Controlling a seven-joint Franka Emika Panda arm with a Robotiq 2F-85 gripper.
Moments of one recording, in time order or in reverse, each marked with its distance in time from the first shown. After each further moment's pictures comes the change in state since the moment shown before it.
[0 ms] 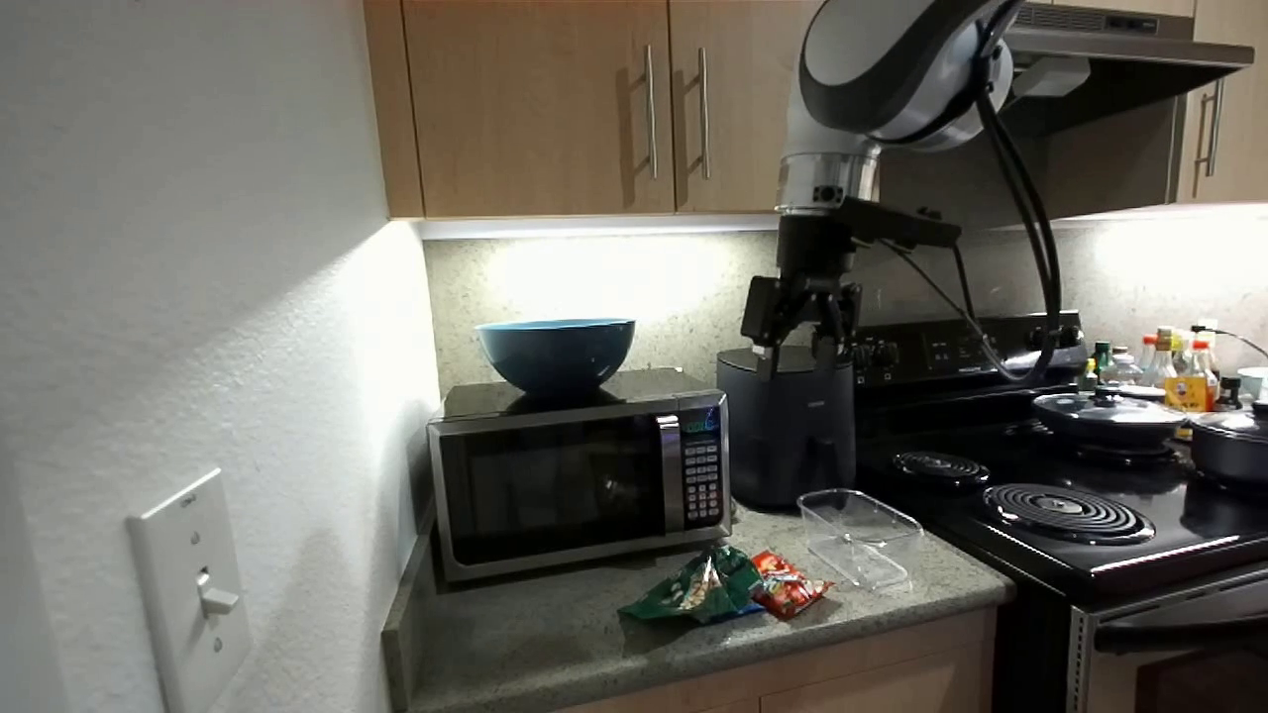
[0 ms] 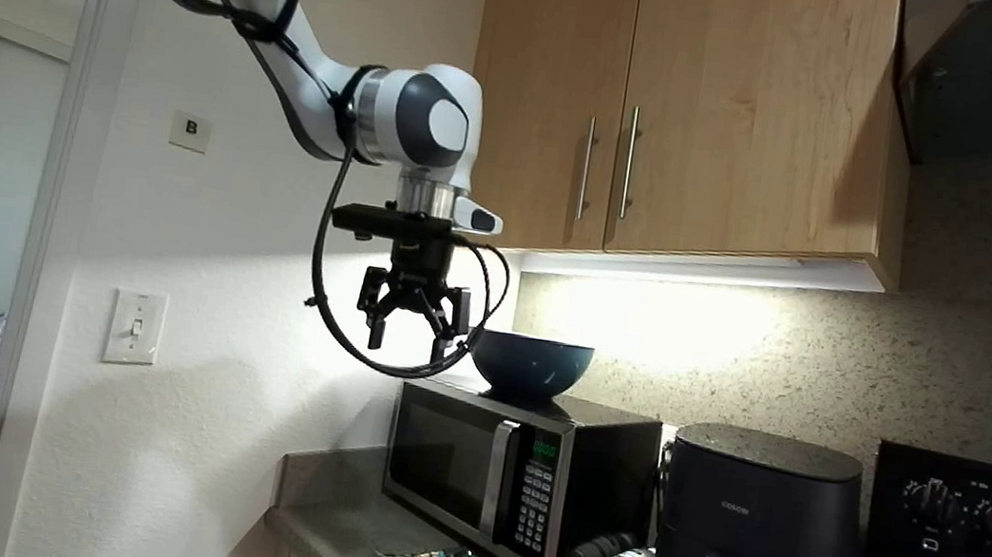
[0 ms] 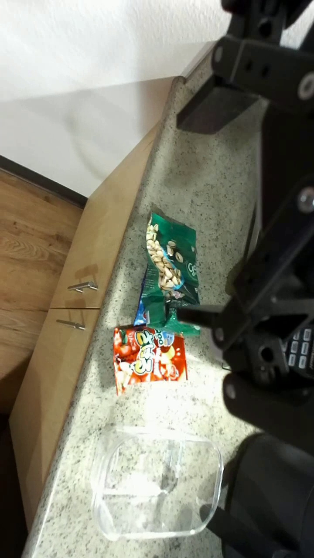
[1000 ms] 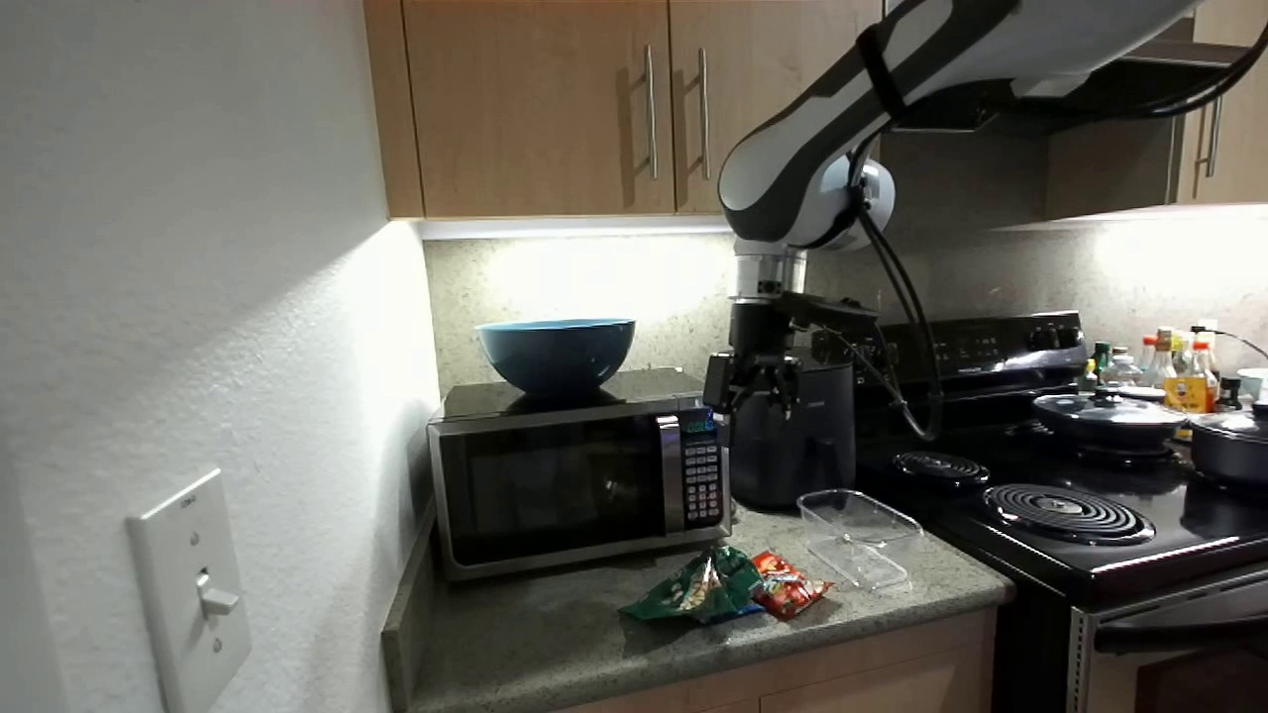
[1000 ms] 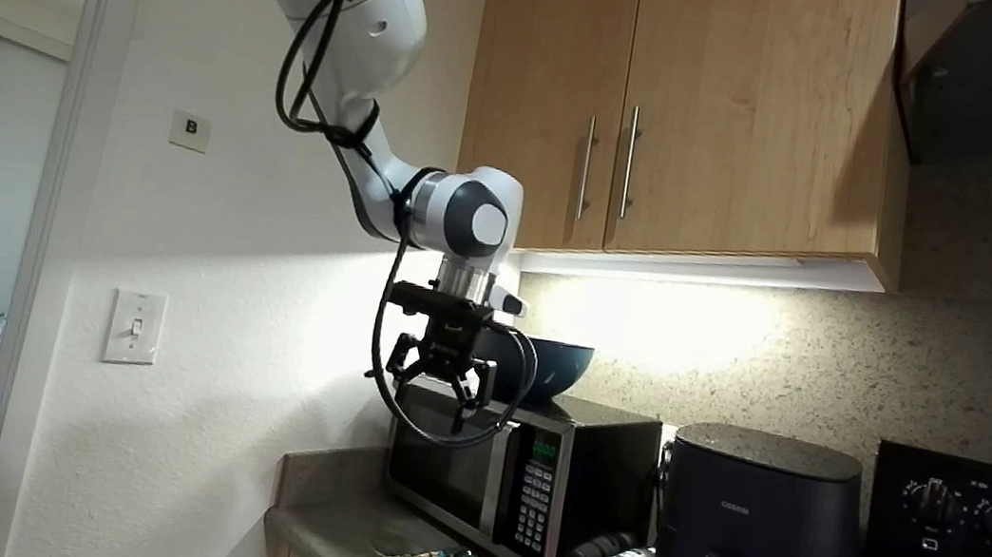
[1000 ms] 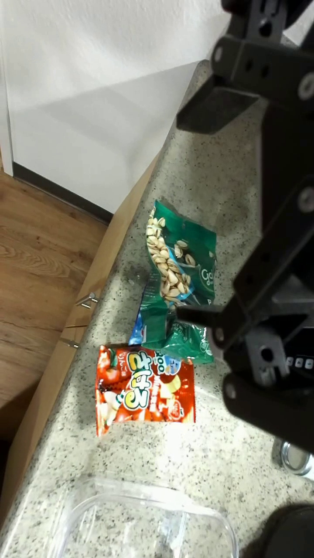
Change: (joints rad) arm -0.005 0.353 -0.037 0.220 0.082 0.010 -0.170
